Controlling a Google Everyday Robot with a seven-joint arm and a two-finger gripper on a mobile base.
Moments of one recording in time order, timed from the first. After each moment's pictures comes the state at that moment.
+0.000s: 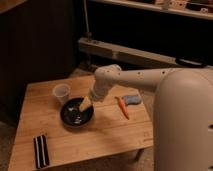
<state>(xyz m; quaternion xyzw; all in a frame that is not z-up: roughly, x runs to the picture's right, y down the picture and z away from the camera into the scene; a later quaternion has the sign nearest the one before) -0.081 0.090 0.822 -0.38 -0.02 0.48 0.79</state>
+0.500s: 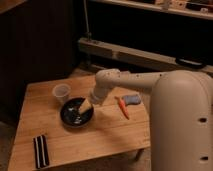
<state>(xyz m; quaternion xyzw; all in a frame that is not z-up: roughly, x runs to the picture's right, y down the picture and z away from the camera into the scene) -0.091 0.110 0.839 -0.41 -0.01 0.49 0.77</state>
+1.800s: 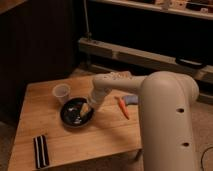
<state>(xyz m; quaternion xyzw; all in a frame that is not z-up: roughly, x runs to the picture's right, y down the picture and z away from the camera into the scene) -0.105 0.136 0.865 -0.44 0.01 0.50 0.74</state>
